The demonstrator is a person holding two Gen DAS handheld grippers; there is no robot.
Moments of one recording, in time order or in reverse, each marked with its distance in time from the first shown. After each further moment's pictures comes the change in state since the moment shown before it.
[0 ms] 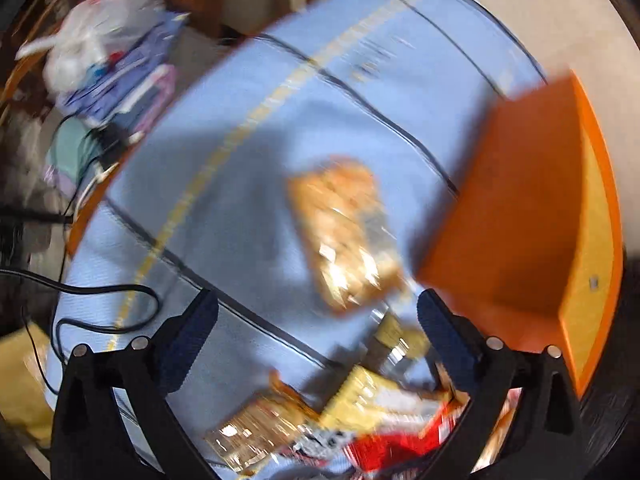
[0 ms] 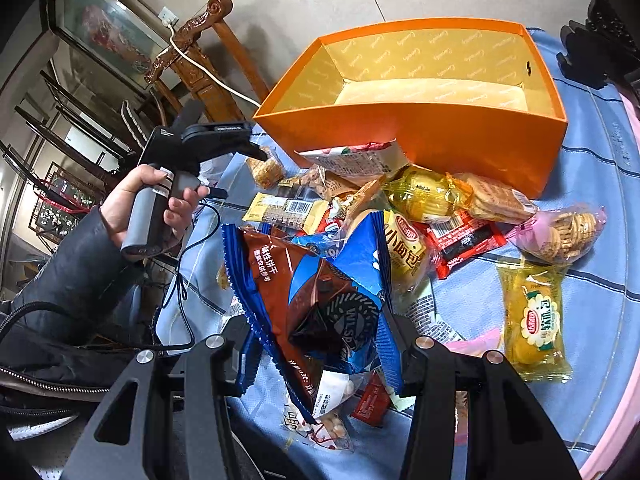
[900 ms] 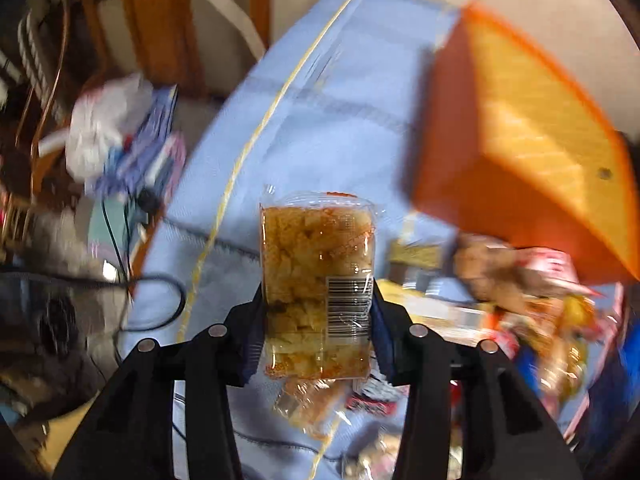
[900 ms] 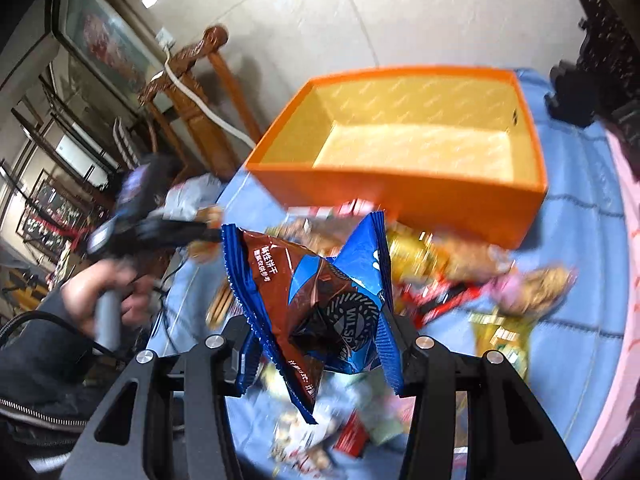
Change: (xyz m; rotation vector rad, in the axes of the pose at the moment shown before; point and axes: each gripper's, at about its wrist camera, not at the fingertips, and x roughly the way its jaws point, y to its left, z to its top) left arm -0.068 -0.012 -0.081 0.419 -0.210 0.104; right arm -0.024 -0.001 0.042 -0.022 -0.151 -0.080
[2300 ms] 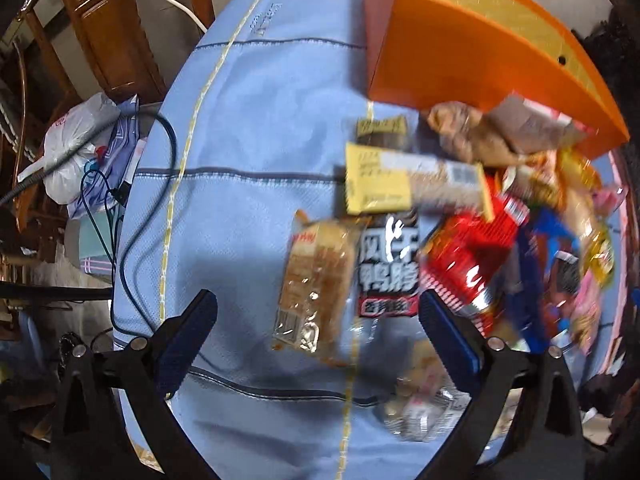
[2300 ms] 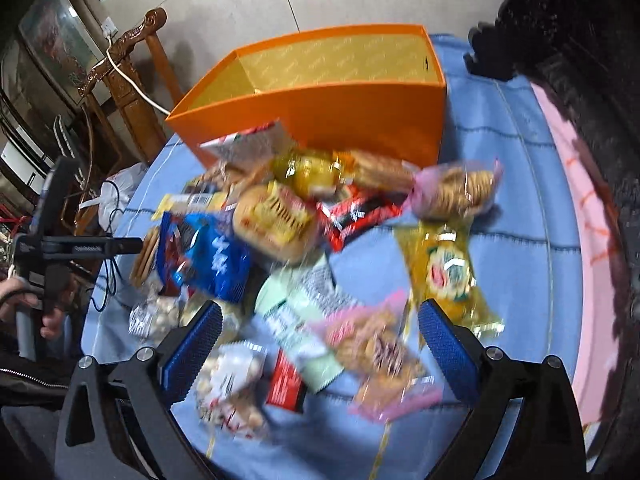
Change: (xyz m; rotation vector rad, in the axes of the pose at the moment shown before) left arm 0.033 0.010 -0.087 0.214 0.079 -0.027; right arm 0.000 -0.016 -0.093 0.074 0.052 -0.221
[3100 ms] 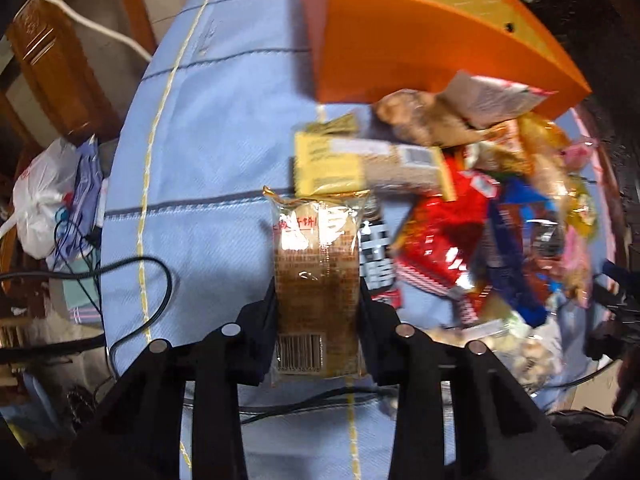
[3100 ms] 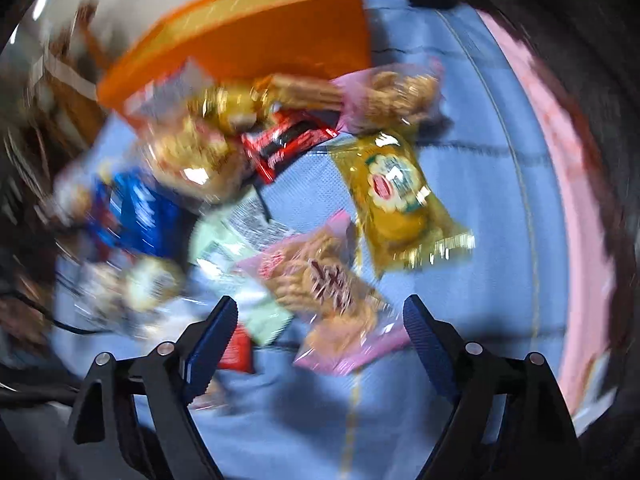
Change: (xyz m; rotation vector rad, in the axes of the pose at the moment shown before) left arm -0.012 -0.008 0.010 0.189 -0.017 -0.107; right arm 0.043 -0.015 -0.027 0.028 0.167 -0.204
